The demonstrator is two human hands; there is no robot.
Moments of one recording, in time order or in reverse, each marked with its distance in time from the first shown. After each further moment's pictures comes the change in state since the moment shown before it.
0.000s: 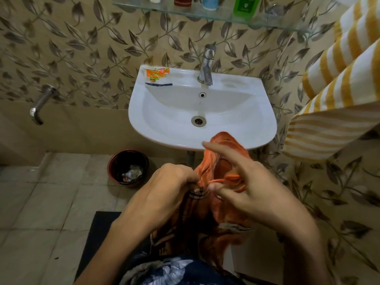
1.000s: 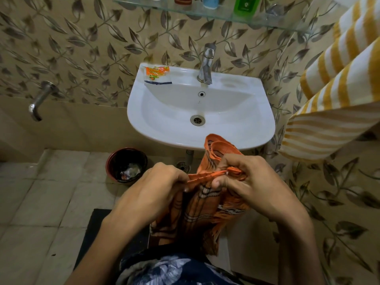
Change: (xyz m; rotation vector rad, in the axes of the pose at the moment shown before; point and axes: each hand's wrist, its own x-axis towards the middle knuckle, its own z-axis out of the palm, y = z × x) left_hand -0.003 -0.008 0.000 0.057 -0.086 -0.190; right_hand 0.002 0.015 -0.008 0.105 0.033 0.003
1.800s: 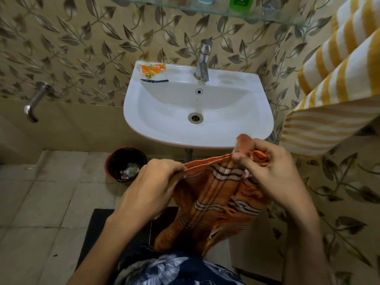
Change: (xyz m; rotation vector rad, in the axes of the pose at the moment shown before) left_hand 0.005 -0.001 0.007 -0.049 0.190 0.023; right_hand 0.001 0.030 -0.008 0.073 0.339 0.159
